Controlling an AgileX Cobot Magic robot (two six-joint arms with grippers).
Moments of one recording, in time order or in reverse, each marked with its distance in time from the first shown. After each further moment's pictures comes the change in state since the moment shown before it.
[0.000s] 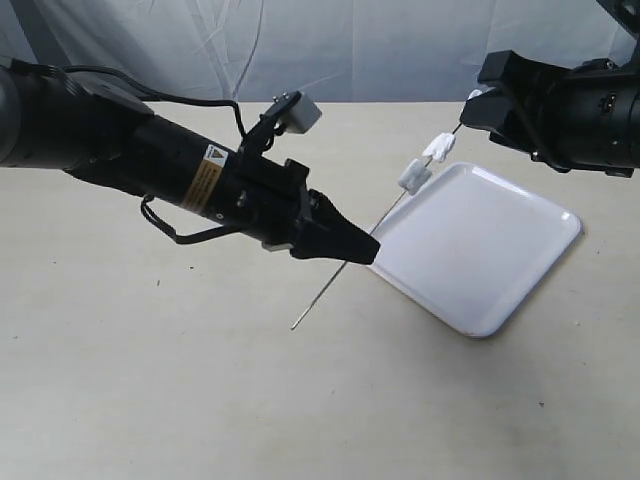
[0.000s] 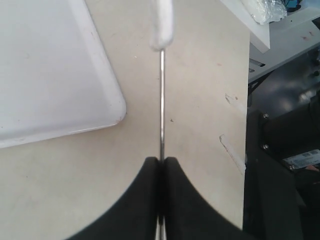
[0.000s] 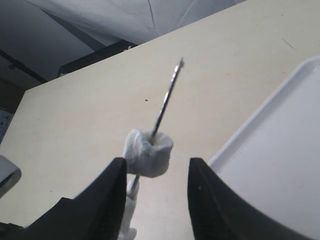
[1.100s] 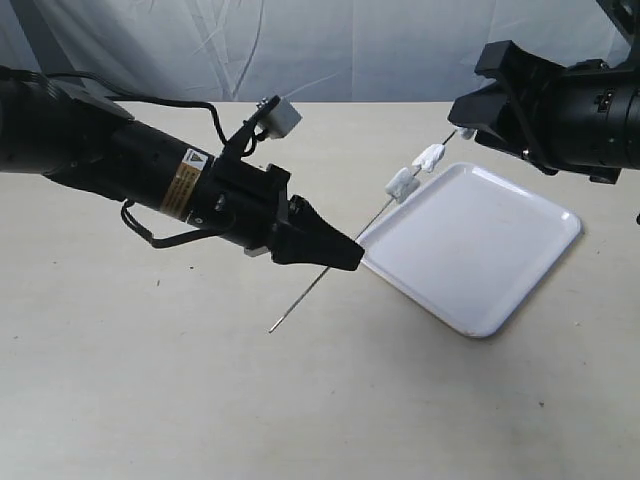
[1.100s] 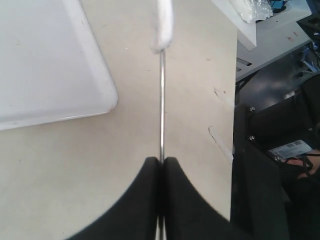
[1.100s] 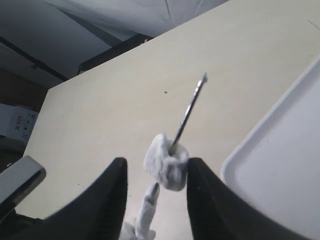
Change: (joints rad) left arm 0.047 -0.008 0.039 0.000 -0.066 0.024; right arm 0.000 0.000 0.000 0.074 0.059 0.002
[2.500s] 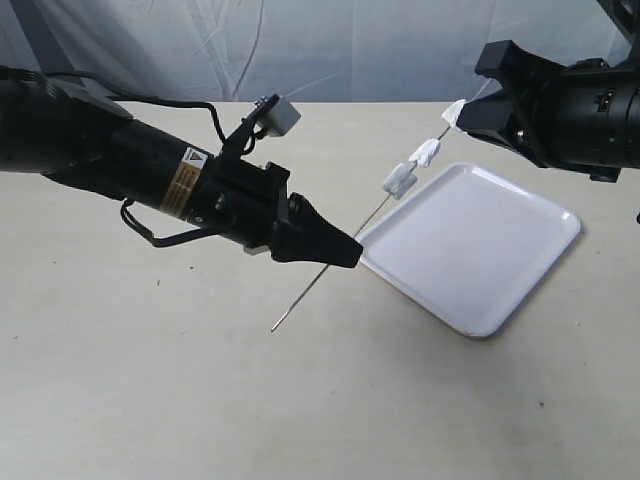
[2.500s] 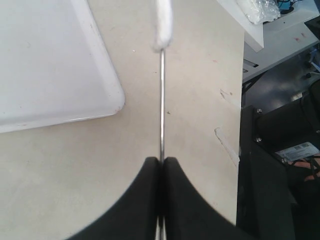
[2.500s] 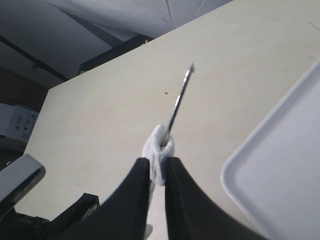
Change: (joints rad) left arm 0.000 -0.004 0.000 0.000 0.018 0.005; right arm 0.000 0.000 0.000 0.010 -0.002 -0.016
